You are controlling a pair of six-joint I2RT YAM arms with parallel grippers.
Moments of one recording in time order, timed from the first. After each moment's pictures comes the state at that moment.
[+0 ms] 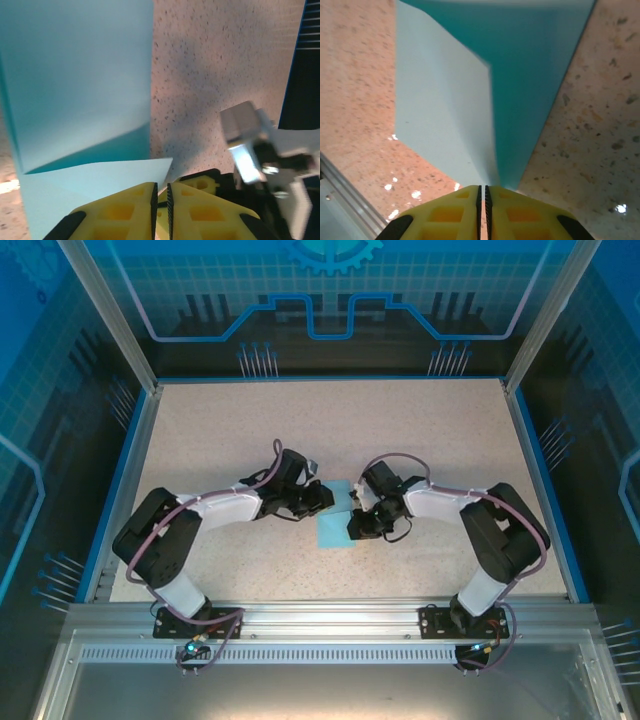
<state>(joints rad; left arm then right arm) -0.59 1.66 0.86 -0.02 0.47 -0.99 0.57 1.65 0.85 -0.48 -0.51 0.39</state>
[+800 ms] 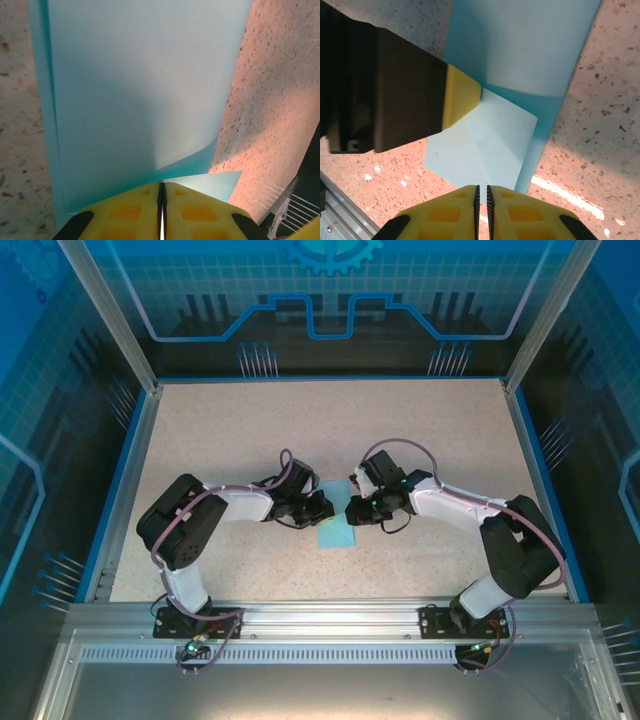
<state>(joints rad) -0.59 1.81 0.85 0.02 0.46 -1.01 0.61 1.55 0.91 -0.50 -0.36 0.43</state>
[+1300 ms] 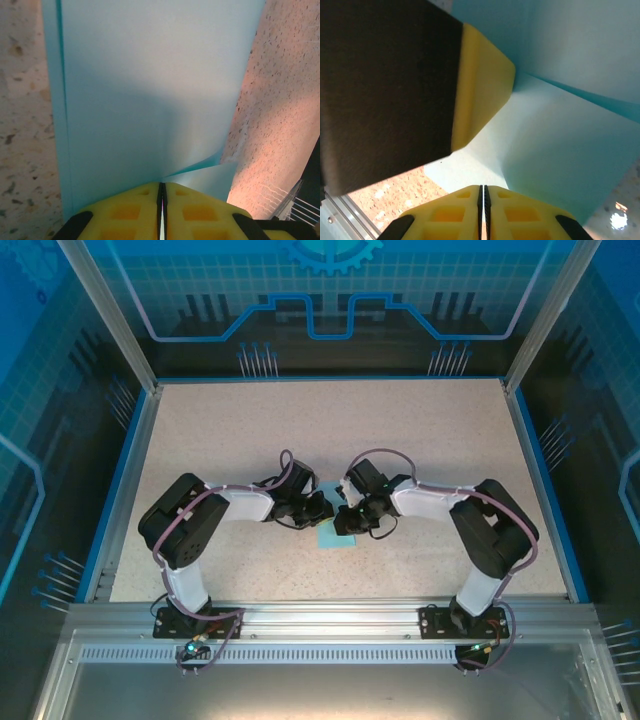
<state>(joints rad) -0.59 1.82 0.85 0.02 0.45 -1.01 0.66 1.73 0.92 -0.41 -0.46 0.45</state>
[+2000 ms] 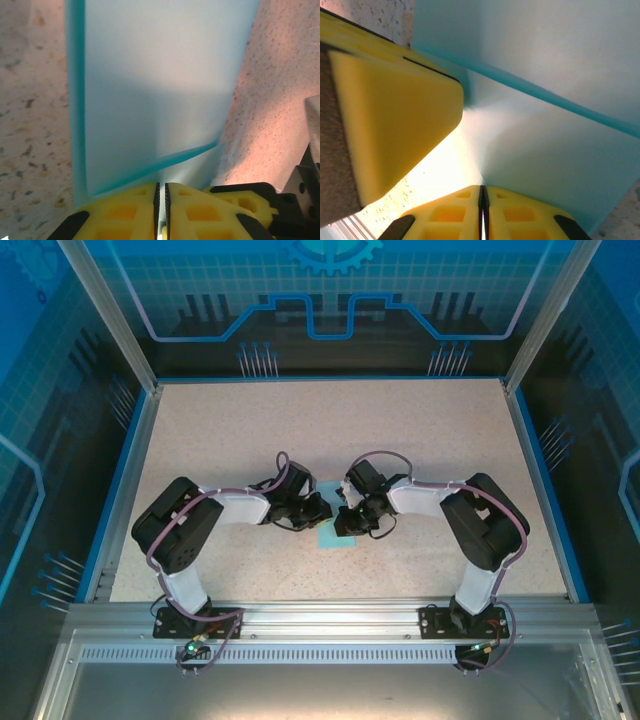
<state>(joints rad) -0.59 1.77 0.80 0.03 0.45 -1.03 0.64 1.78 0.93 -0.41 -0.48 0.46</state>
